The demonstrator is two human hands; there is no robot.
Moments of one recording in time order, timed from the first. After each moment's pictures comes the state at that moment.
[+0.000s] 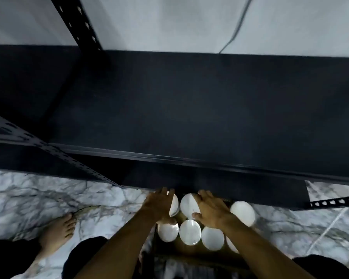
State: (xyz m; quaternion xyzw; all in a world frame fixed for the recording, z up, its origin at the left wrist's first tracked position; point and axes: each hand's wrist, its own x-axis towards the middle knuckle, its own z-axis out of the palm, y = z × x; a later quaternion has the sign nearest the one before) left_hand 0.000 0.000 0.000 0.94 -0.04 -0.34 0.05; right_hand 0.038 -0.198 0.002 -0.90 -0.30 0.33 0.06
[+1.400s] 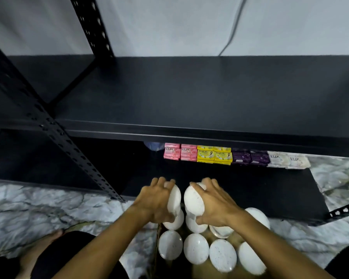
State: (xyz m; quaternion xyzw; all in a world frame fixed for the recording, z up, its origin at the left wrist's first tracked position) left_hand -0.024 0.008 0.020 0.98 -0.04 -0.19 0.01; right_hand 0.018 -0.195 0.016 -0.92 -0.32 0.18 0.12
